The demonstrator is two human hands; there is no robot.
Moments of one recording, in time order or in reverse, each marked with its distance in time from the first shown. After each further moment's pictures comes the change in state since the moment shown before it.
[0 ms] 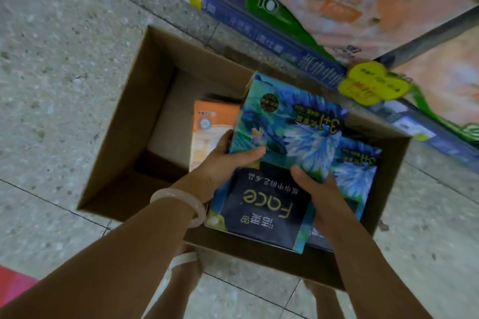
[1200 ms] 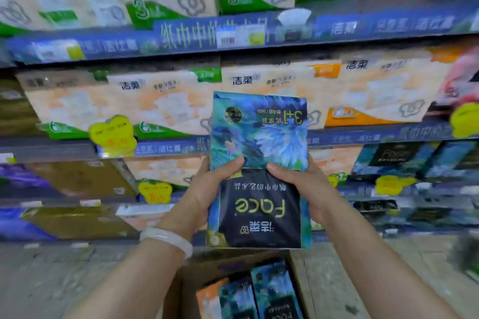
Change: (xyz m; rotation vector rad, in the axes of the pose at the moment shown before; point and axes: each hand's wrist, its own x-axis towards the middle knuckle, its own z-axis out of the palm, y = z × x) left_hand -0.486 0.262 0.300 0.346 -0.348 0.628; right_hand -0.539 -0.287 -0.058 0.278 0.006 -0.868
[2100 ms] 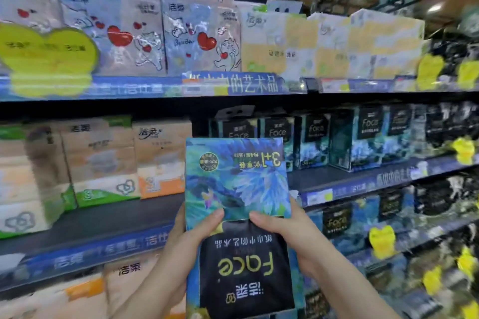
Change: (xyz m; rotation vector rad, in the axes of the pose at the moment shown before) left_hand 0.049 0.102 0.499 0.034 -0.335 0.399; right_hand -0.061 -0.326 -0.379 -0.109 0.146 -0.473
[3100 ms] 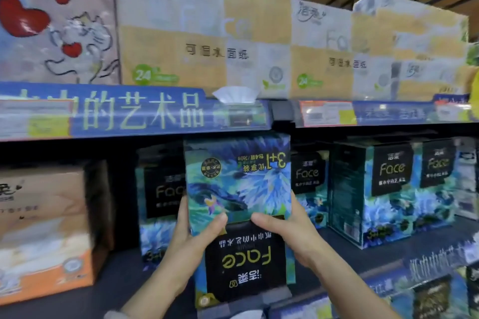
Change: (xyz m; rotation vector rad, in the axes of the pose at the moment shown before) left_hand 0.281 -0.051 0.134 0.194 0.004 0.250; right_hand 0.266 -0.022 -0.188 -0.115 -0.041 -0.219
